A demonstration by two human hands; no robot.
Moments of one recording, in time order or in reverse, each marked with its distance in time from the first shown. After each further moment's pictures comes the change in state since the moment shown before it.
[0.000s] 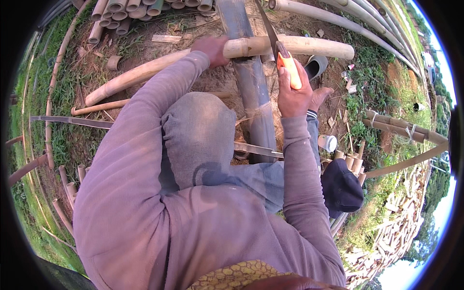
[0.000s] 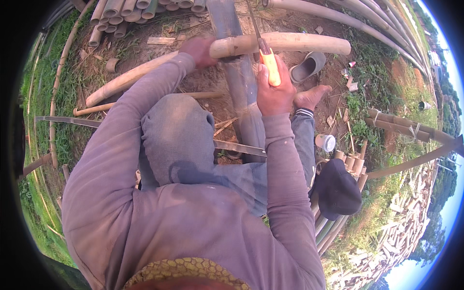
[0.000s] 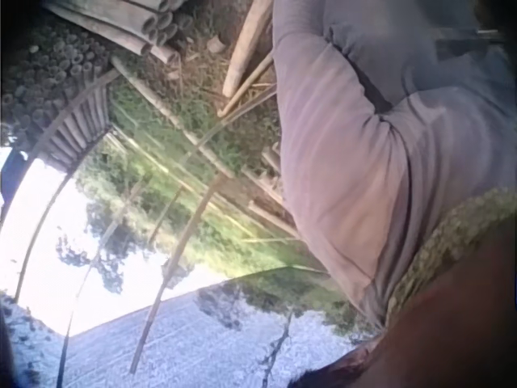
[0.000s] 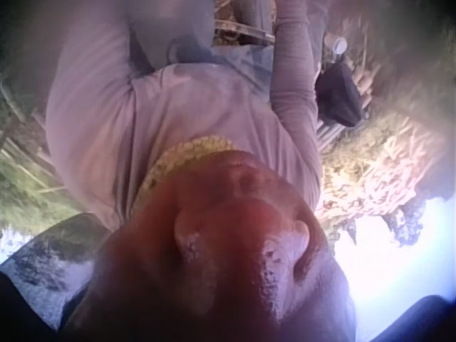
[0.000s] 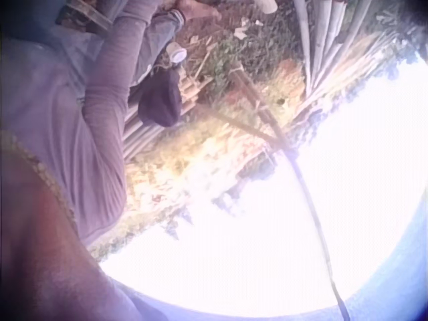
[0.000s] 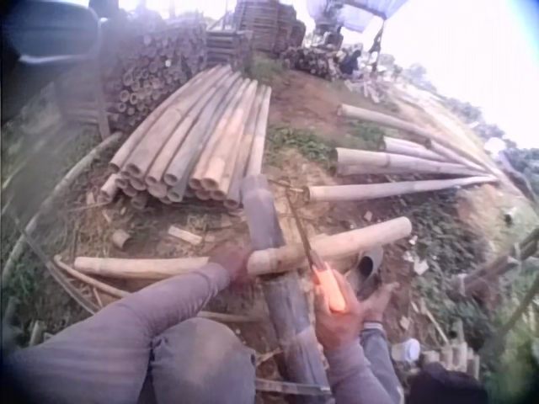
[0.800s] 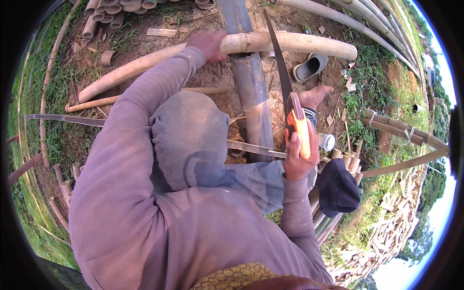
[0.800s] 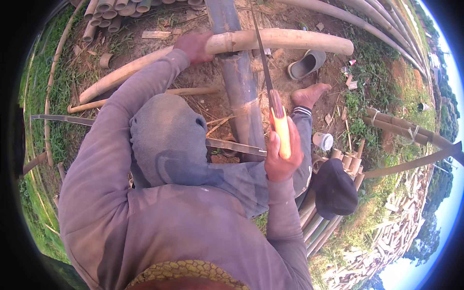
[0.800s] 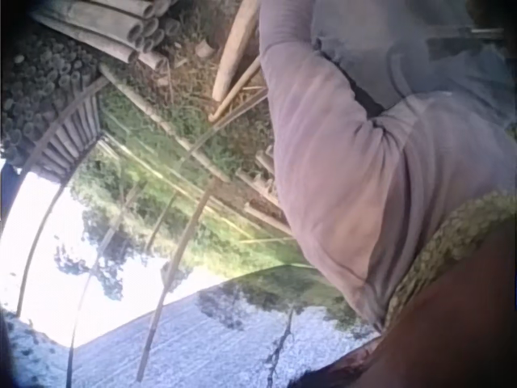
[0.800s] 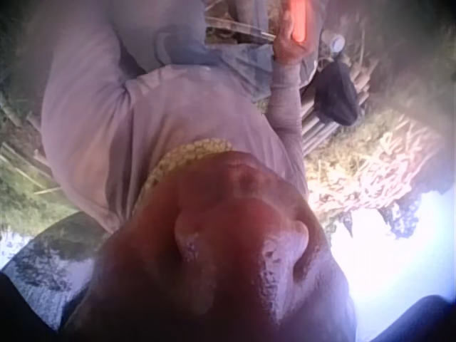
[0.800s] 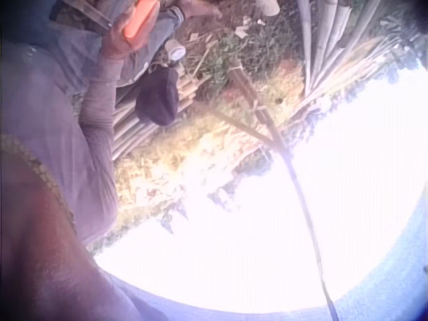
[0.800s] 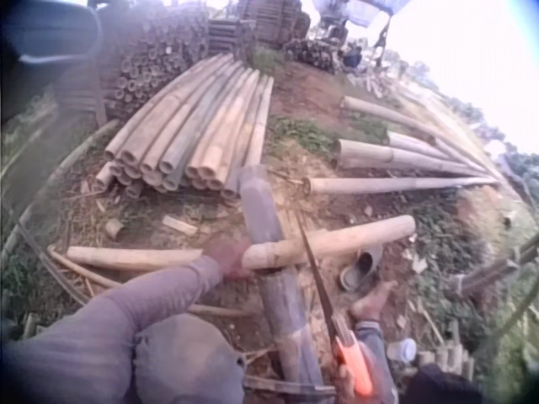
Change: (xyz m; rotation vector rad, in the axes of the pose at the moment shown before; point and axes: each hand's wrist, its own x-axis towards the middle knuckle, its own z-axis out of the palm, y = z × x) left_hand -0.002 -0.001 0.018 0.044 0.026 -0.021; right_hand -0.114 -0.038 -0.082 -0.061 0.008 0.043
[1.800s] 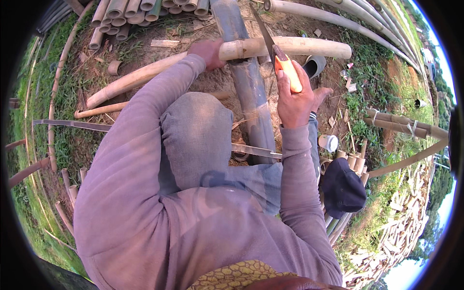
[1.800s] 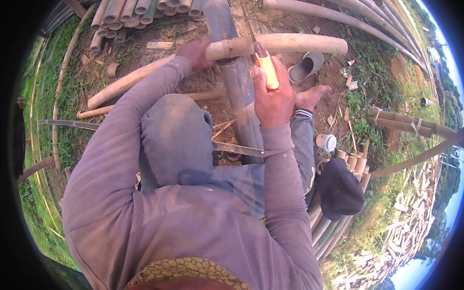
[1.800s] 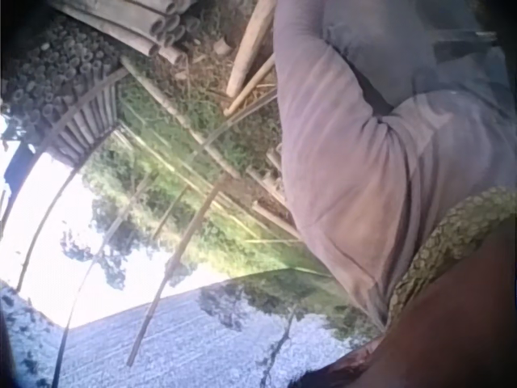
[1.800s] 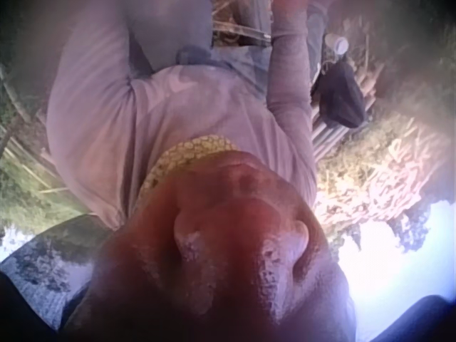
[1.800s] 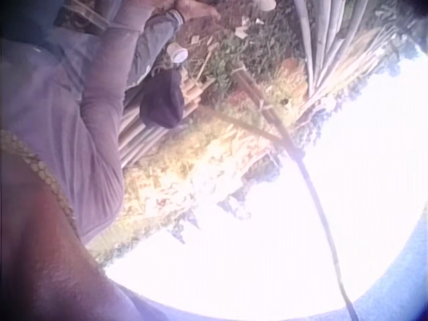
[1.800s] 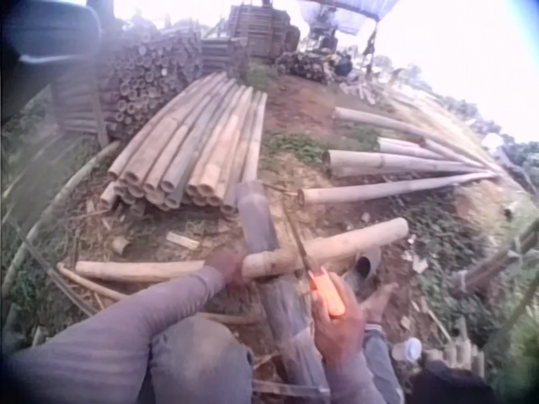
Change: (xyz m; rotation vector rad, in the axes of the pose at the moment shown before) left_hand 0.001 0.004 -0.010 -0.015 -0.006 0.003; right_hand 0.105 0.002 0.062 -0.017 0.005 -0.059
